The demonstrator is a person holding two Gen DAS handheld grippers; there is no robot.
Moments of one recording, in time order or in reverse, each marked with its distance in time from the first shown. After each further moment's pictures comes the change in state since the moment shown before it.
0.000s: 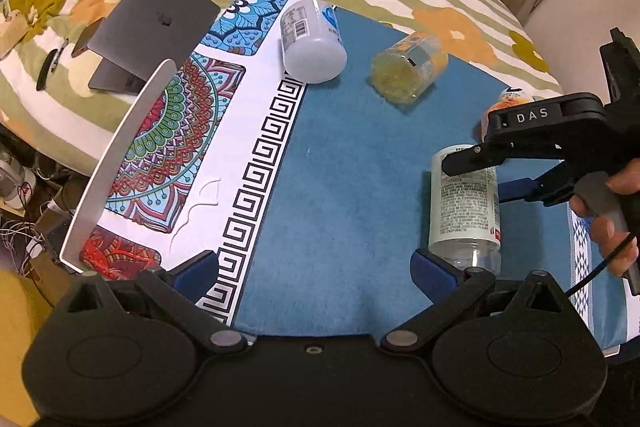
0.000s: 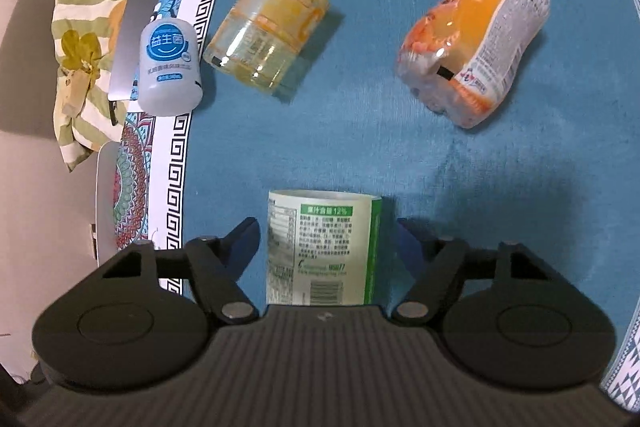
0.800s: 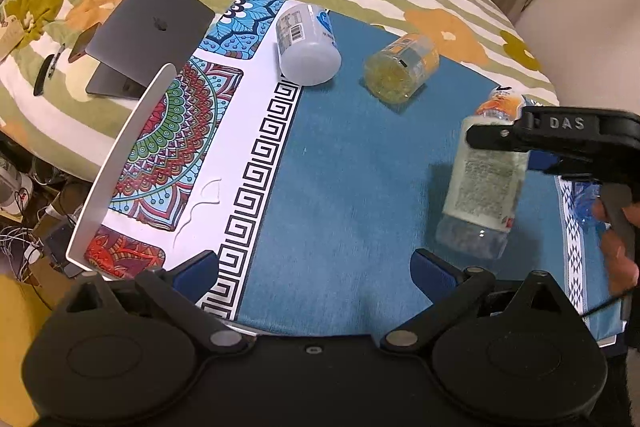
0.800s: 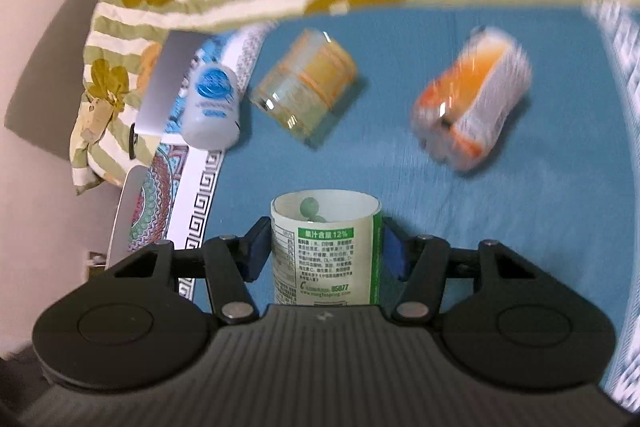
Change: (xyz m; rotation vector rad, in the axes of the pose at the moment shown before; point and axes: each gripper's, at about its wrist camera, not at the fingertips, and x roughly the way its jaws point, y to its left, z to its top) left arm -0.012 0.004 -0.004 0.020 -0.013 -0.014; right arm -0.044 0.017 -0.040 -0.137 -0.297 -0.003
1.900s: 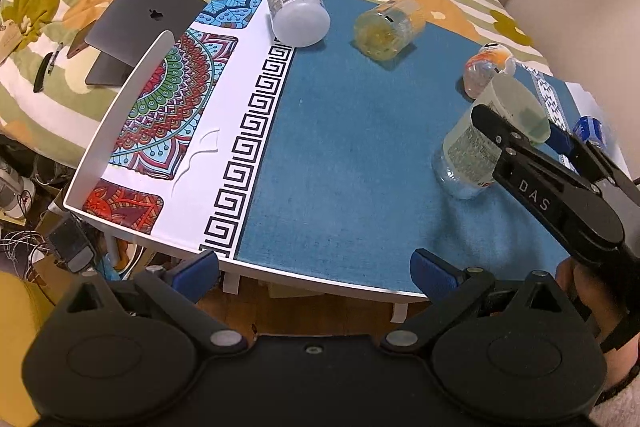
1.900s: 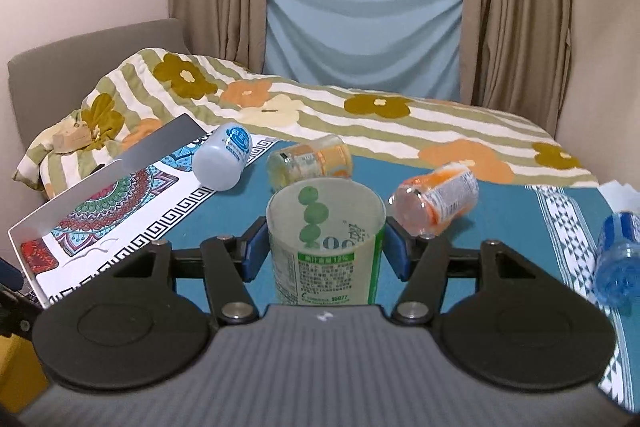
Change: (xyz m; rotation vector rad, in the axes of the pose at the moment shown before) left arm 0.000 -0.004 -0.047 0.051 0.001 0.008; right arm -0.001 0.029 -0.135 -0.371 -0.623 -0.186
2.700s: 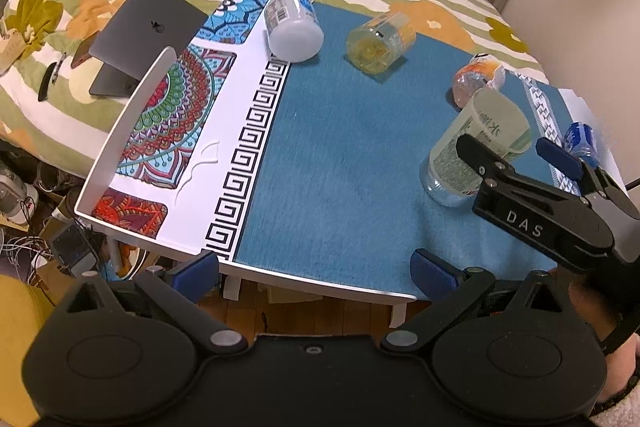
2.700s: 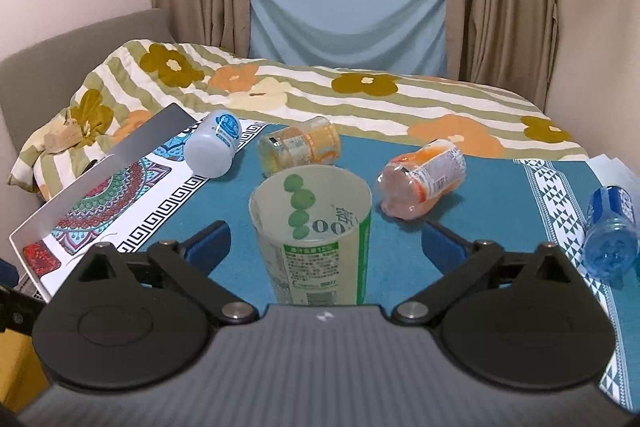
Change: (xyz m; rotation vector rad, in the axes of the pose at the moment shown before) left arm -0.019 -0.007 0.002 0.004 -0.029 0.002; right arm -0.011 -0.004 0.002 0.043 0.067 -0.028
